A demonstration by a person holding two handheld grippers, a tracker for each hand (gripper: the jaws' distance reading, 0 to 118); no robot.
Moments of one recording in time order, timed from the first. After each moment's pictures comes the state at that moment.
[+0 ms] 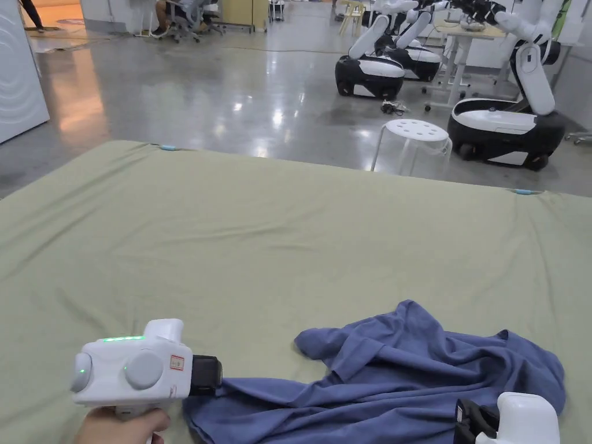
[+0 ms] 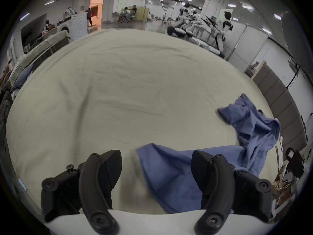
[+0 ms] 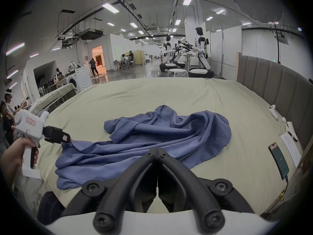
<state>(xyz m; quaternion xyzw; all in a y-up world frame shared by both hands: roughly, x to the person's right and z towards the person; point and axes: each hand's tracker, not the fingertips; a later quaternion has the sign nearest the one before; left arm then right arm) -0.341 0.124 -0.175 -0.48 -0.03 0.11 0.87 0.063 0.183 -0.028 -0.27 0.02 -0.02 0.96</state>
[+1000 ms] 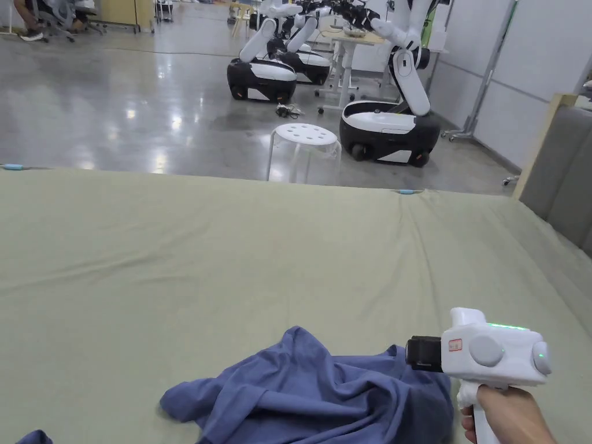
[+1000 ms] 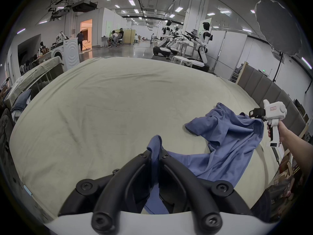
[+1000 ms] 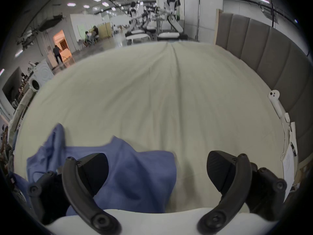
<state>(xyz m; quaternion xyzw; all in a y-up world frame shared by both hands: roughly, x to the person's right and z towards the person) -0.292 0.196 -0.108 -0.36 -0.07 0.06 0.93 0.283 0.129 -0.279 -0.45 -0.10 -0.06 0.88</state>
